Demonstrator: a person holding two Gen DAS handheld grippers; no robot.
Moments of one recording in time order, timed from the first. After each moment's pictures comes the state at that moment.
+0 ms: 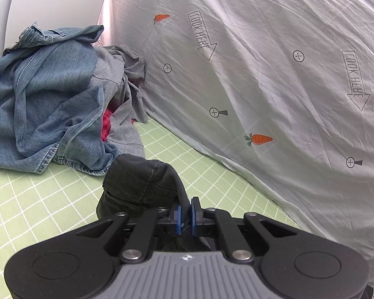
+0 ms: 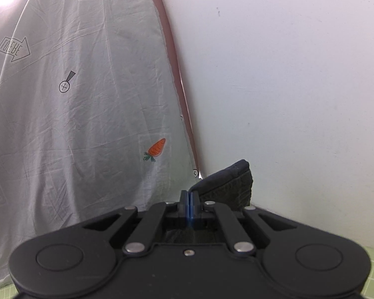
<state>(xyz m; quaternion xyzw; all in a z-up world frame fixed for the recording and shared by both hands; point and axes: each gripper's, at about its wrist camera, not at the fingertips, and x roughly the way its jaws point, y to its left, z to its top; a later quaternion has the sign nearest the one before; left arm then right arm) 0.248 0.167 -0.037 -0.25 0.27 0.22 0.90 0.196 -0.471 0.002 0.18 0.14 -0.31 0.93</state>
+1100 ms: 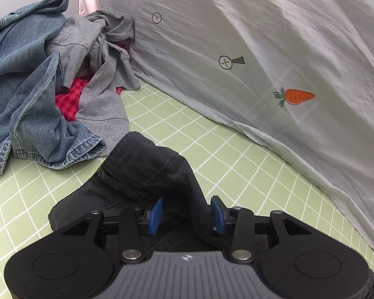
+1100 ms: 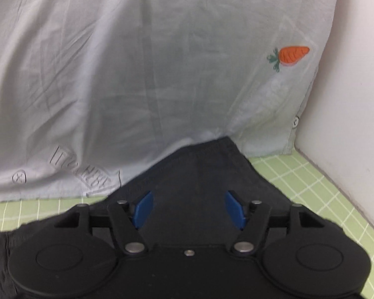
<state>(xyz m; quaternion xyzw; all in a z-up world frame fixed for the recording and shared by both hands) 0.381 0.152 -0.110 -0.20 0.37 0.27 0.87 0.408 -0.386 -0.149 0.05 0.34 -0.23 0.91</state>
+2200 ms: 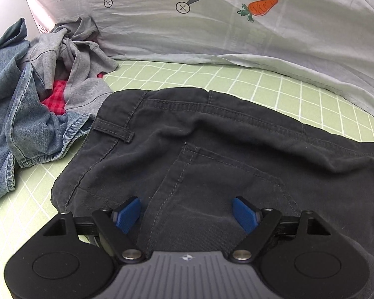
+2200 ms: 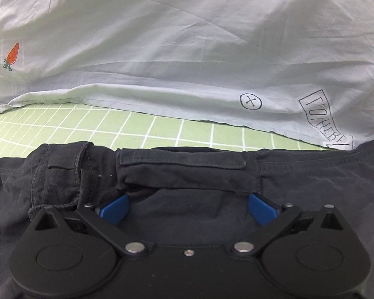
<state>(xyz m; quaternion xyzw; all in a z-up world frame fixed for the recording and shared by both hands) 0.371 0.111 -0.168 -0.04 0.46 0.24 0.85 0.445 -0.164 -0.200 -0.01 0.41 0.04 0.91</state>
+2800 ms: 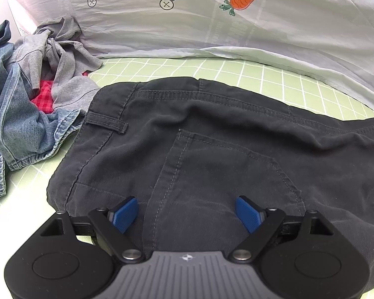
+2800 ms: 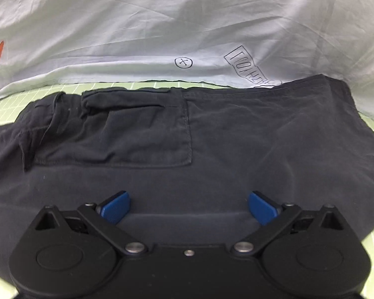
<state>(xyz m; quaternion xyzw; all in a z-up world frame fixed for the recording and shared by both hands) 0.348 0.119 -0.167 -0.03 0.47 0.18 0.86 0.338 -0.207 -0.179 0.01 0.42 -0.05 0.91</state>
